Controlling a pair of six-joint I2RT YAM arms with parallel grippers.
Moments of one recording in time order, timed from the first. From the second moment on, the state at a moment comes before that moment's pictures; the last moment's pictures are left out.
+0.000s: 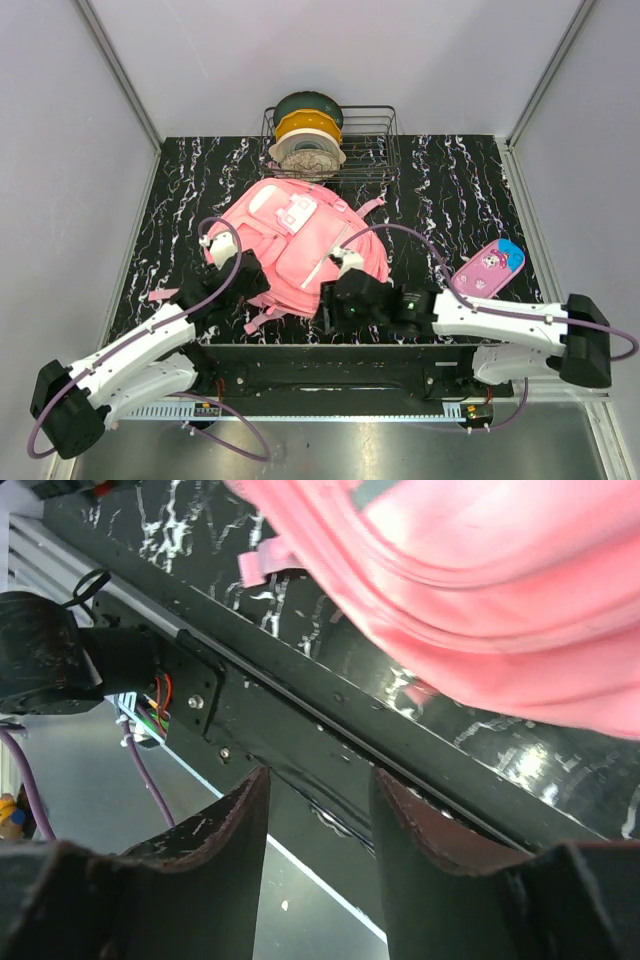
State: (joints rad) left arm -0.73 0.84 0.56 -0.58 -0.53 -0.92; right arm 1.21 1.19 0.87 -0.42 0.11 0.93
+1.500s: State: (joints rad) left arm -0.71 0.80 0.69 -0.57 -0.28 -0.81; right arm 1.43 1.76 1.14 -0.24 0.68 1.48
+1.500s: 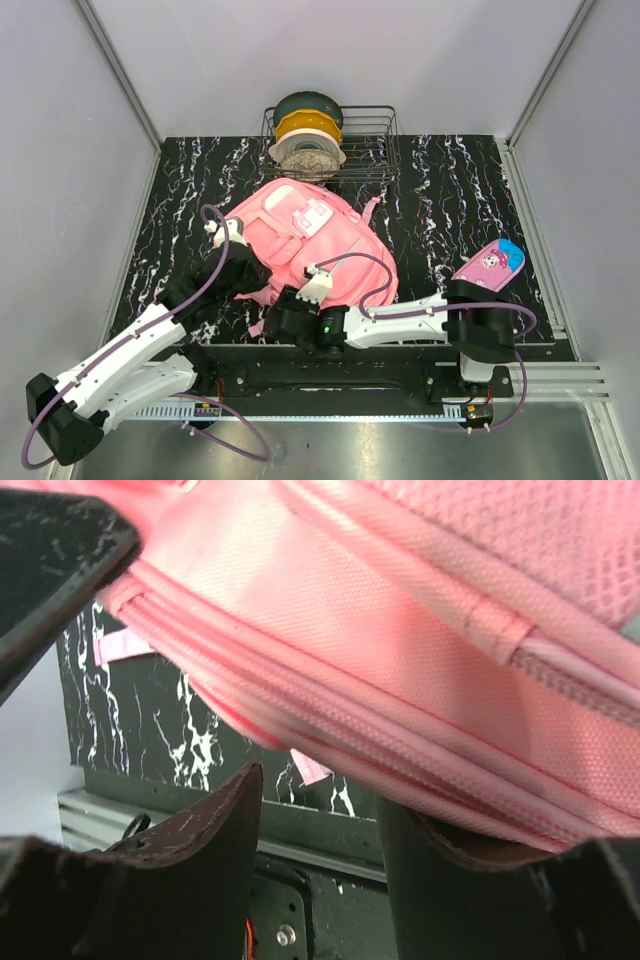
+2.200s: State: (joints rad) left arm -0.71 0.80 0.70 -0.58 -0.25 -0.79; right arm 1.43 1.90 1.24 -0.42 0.83 1.67
